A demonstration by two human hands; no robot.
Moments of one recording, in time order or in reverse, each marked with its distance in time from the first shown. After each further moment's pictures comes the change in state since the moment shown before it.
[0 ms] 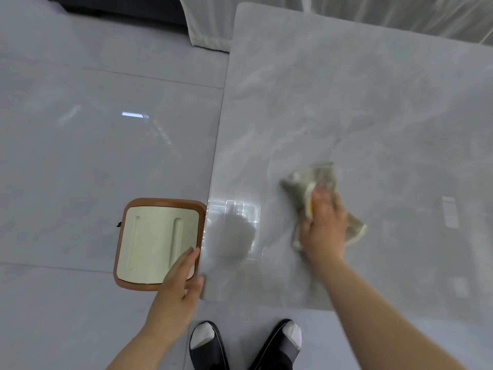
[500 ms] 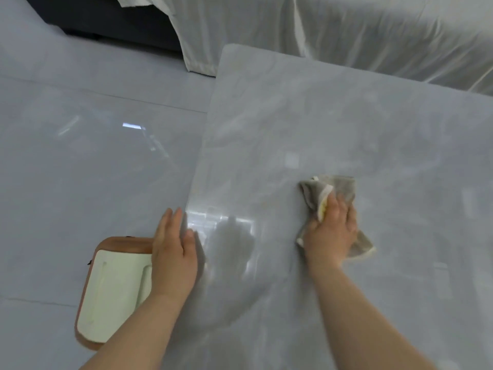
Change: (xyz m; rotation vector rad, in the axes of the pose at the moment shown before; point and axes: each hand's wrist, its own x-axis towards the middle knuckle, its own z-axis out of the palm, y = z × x) left_hand 0.119 0.107 0.010 0.072 0.454 0.045; right_hand 0.114 0.019 -0.012 0.015 0.107 0.259
